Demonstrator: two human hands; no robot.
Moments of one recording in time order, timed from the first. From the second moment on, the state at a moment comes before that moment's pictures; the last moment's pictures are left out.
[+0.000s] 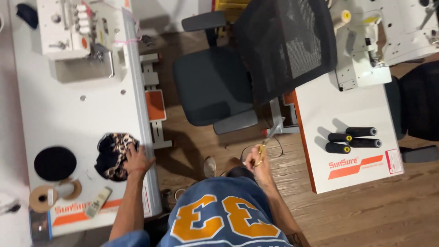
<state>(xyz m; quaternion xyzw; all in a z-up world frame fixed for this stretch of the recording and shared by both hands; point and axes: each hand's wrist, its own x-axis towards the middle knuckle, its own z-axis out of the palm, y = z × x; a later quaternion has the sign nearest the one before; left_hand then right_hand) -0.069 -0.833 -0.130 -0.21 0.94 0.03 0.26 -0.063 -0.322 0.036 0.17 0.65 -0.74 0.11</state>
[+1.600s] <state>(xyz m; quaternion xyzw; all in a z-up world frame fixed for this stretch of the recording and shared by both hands) 0.135 -0.293 -0.148 -0.07 0.88 0.13 0.45 0.297 0.140 0.028 0.14 0.55 -0.82 0.02</state>
